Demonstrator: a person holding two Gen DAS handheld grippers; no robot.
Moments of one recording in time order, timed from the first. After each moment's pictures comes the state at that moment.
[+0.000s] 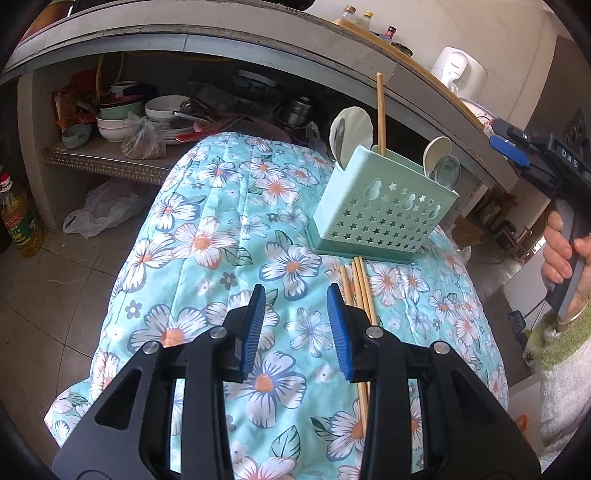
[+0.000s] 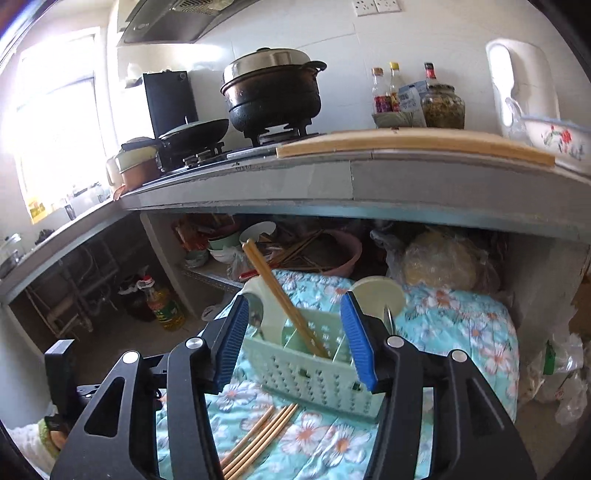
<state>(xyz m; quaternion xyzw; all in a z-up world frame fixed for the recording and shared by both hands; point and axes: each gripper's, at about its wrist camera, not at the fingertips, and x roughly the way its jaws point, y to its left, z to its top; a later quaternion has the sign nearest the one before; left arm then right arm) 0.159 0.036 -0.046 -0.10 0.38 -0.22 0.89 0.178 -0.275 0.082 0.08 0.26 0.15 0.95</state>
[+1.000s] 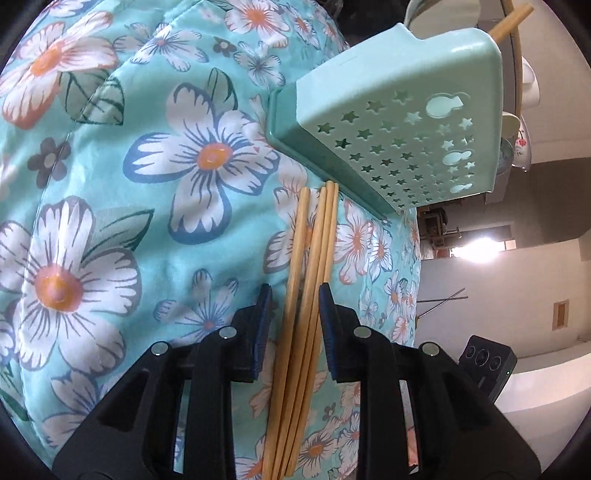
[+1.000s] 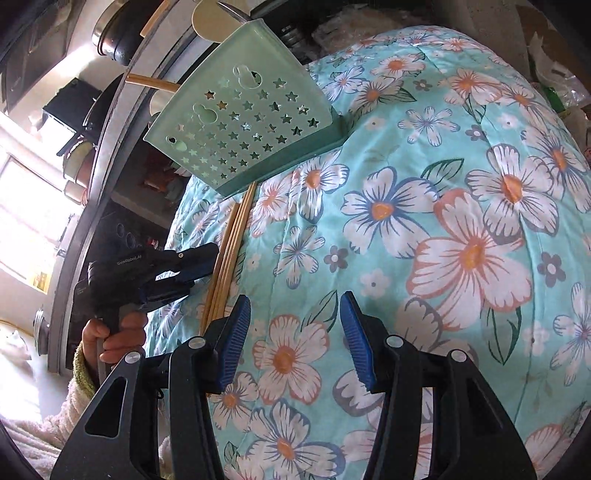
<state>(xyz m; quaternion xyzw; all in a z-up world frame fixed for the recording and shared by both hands) 0.243 -0.036 -0.154 -0.30 0.60 -0.30 0.68 0.088 -0.308 -0.115 0.31 0.46 0.11 0.83</state>
